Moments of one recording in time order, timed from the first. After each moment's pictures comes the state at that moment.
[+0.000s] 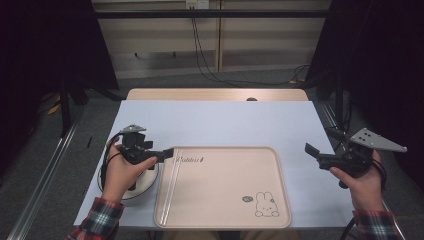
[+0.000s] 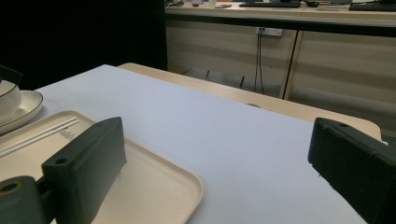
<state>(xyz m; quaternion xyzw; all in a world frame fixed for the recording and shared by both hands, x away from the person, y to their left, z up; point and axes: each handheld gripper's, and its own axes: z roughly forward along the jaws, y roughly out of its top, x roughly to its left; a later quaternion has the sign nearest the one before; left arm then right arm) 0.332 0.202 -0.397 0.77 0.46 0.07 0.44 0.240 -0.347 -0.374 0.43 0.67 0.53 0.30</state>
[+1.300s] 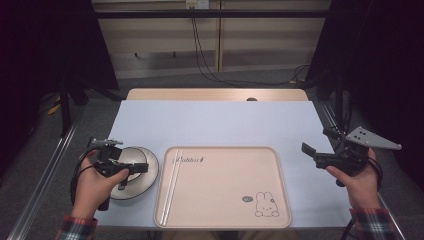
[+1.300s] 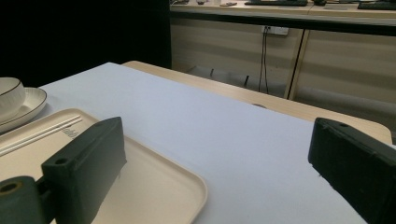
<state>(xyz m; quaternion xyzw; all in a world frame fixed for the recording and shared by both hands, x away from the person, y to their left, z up) 0.295 0.256 -0.393 0.77 0.49 -0.02 0.40 0.246 -0.343 -0.376 0.41 0.68 0.53 0.29</state>
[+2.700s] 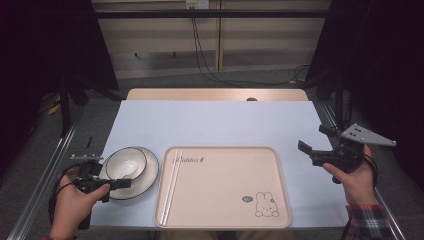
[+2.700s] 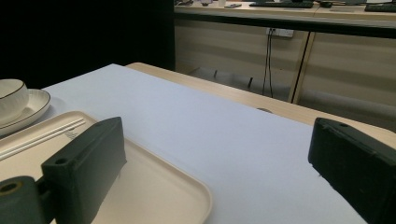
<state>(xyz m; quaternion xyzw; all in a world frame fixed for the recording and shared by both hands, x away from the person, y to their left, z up) 0.267 0.298 -0.409 0.75 0.54 -0.05 0.38 0.253 -0.335 -0.374 0.41 0.68 0.53 0.29</state>
